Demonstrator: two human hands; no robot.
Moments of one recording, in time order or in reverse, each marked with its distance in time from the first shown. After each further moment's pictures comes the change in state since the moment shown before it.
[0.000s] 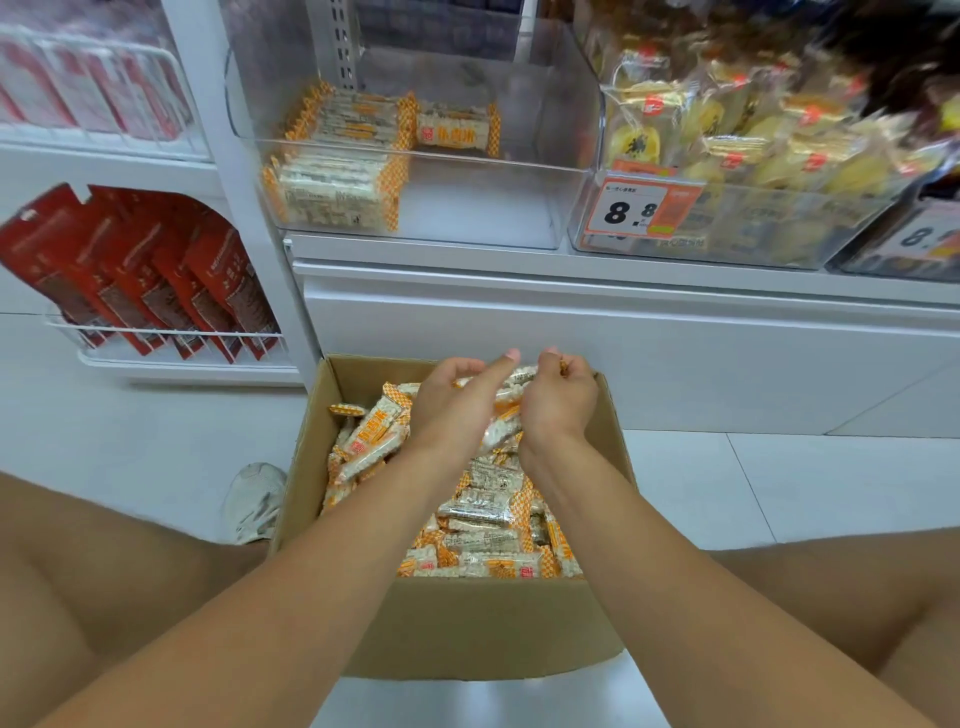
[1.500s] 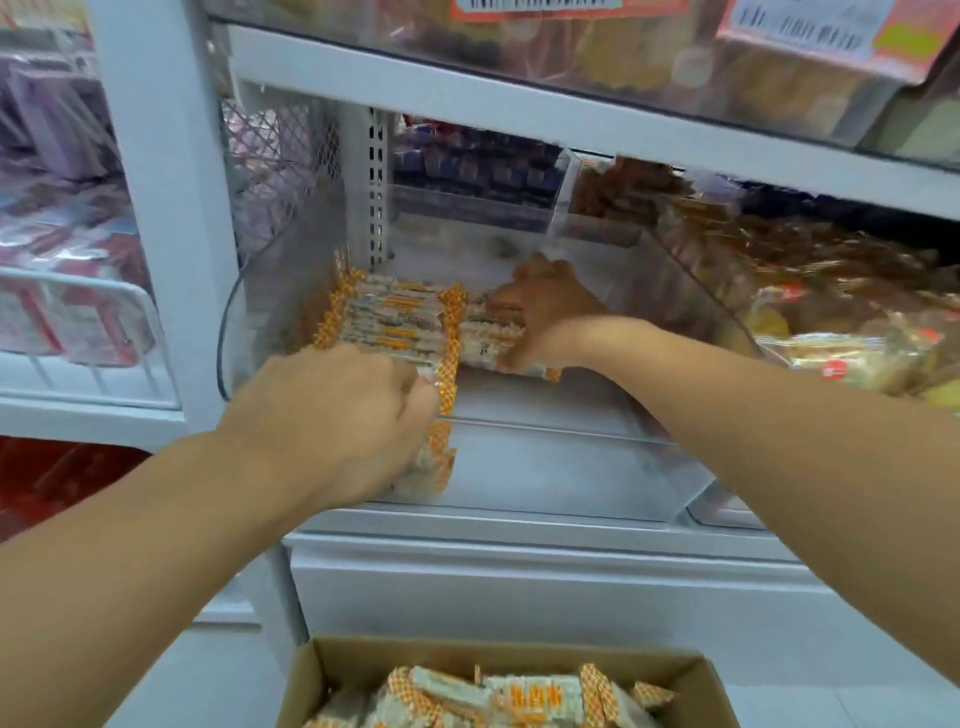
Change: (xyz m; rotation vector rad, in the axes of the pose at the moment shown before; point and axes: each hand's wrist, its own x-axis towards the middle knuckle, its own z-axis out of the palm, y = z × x) left_hand 0.183 0.180 -0.128 1.367 0.153 0.830; right_hand 0.199 -0.207 0.221 -1.502 -0.586 -0.941
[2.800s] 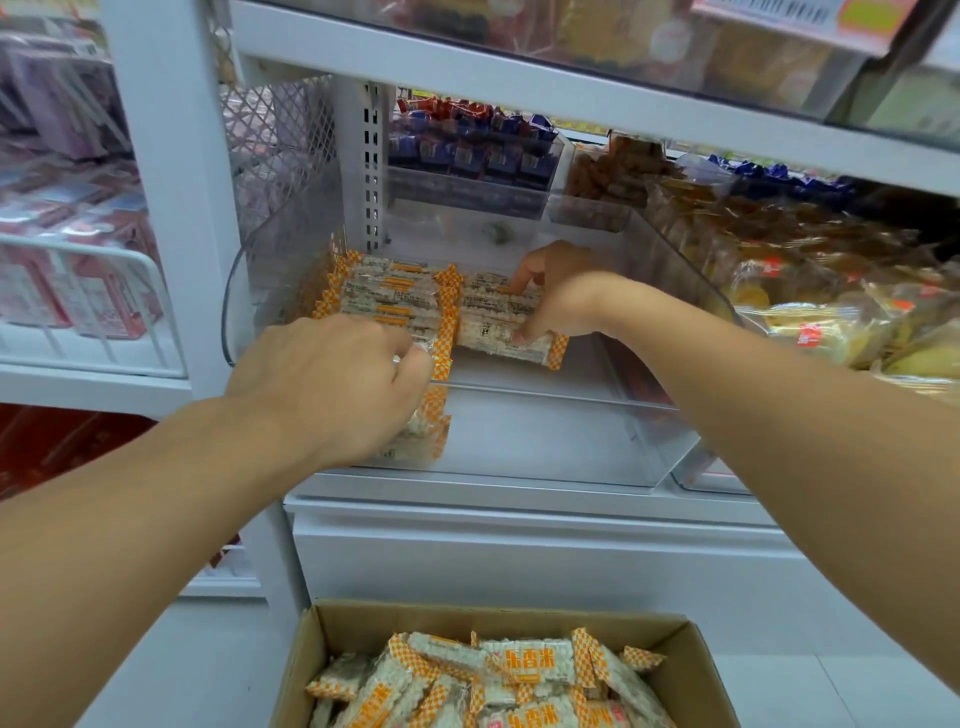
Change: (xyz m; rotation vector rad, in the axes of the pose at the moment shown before) left_hand -0.004 0.004 0.000 0.037 0.044 -0.031; right_hand -0.031 -0.002 -0.023 0.138 0.021 0.104
